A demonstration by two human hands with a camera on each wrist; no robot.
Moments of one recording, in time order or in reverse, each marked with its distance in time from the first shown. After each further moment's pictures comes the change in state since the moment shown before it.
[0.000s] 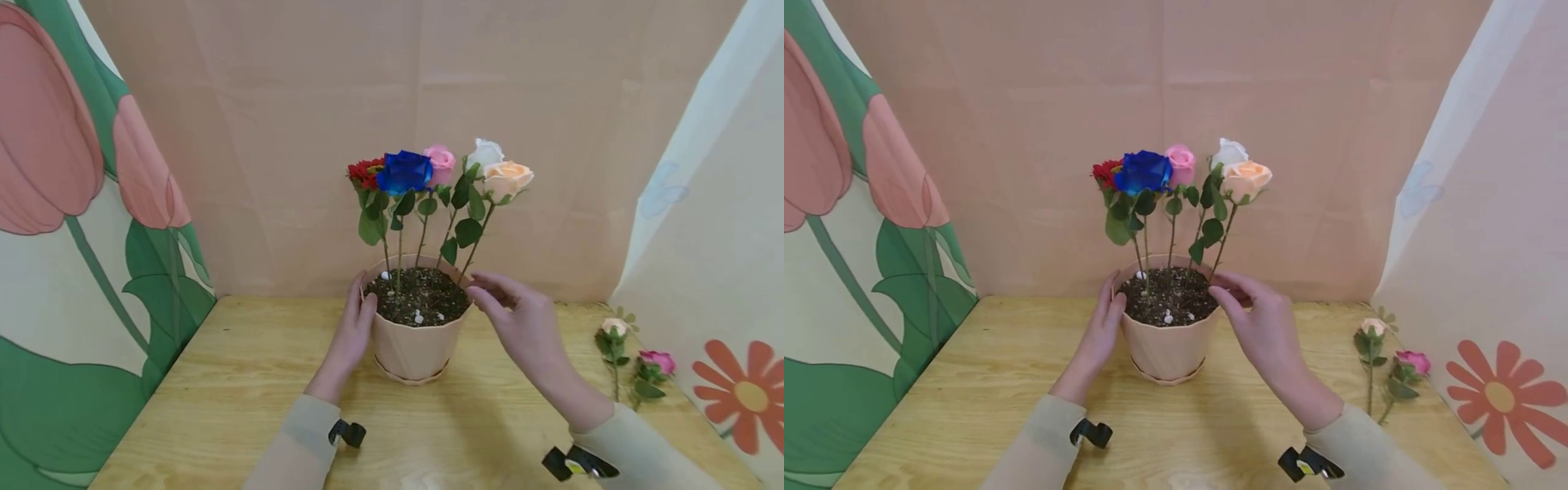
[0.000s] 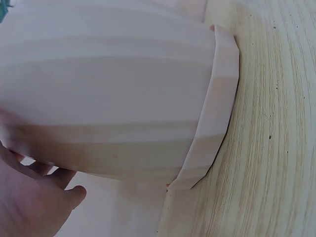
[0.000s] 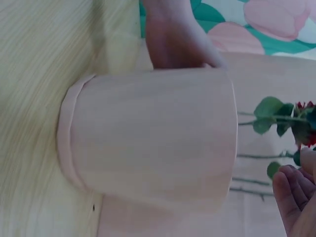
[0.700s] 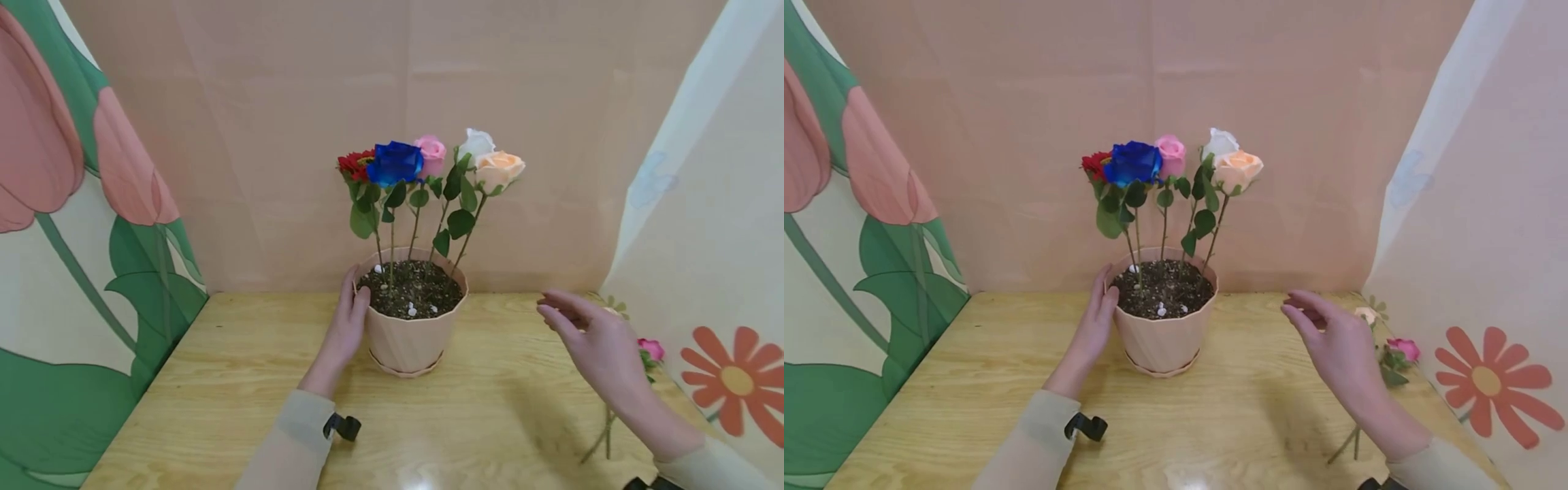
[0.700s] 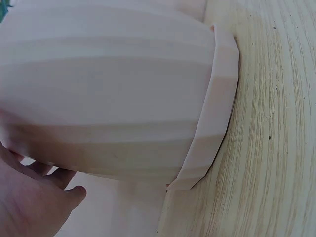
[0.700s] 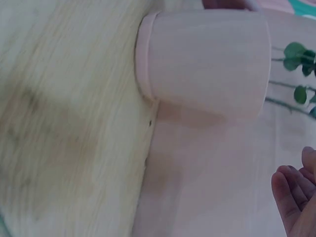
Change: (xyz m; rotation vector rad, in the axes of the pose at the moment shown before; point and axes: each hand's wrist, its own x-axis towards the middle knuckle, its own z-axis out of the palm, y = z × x) left_hand -0.001 0.003 -0.002 0.014 -0.017 -0.023; right_hand -0.044 0.064 -0.080 -0.242 -0.069 0.111
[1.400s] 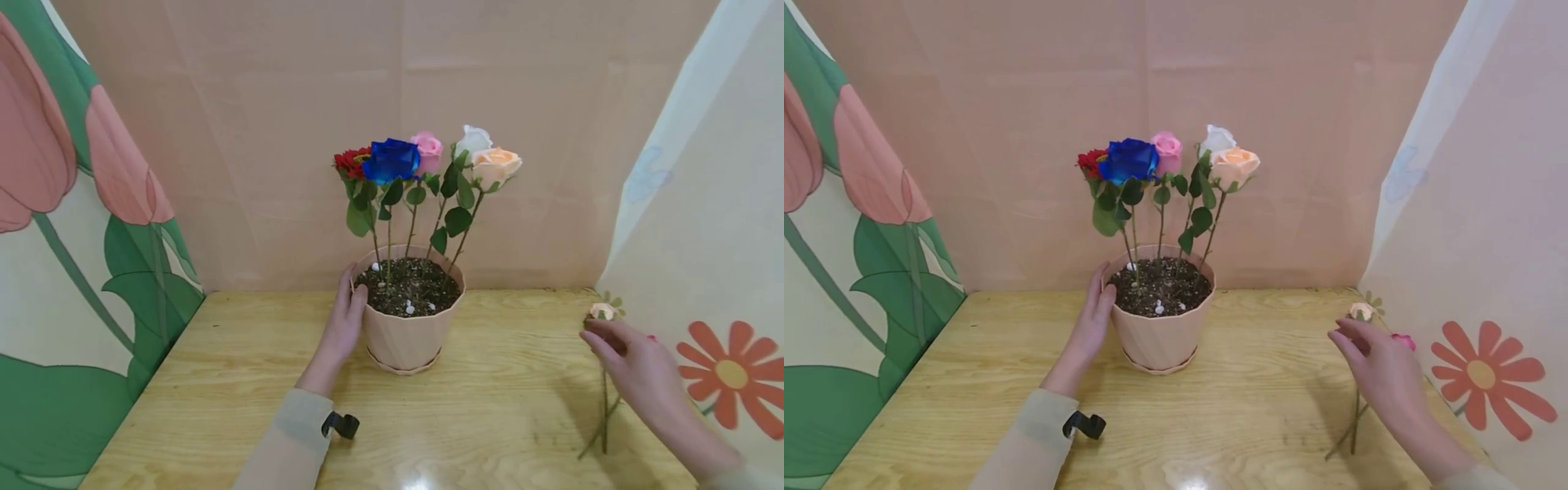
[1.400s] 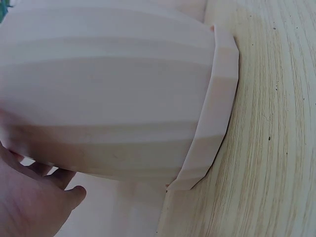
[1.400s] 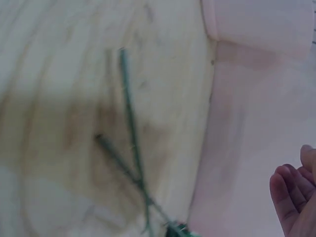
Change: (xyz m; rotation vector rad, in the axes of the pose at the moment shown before) left_hand 0.000 0.001 0.000 -0.013 0.001 0.011; right_hand -0.040 0.085 -0.019 -0.154 -0.042 0.108
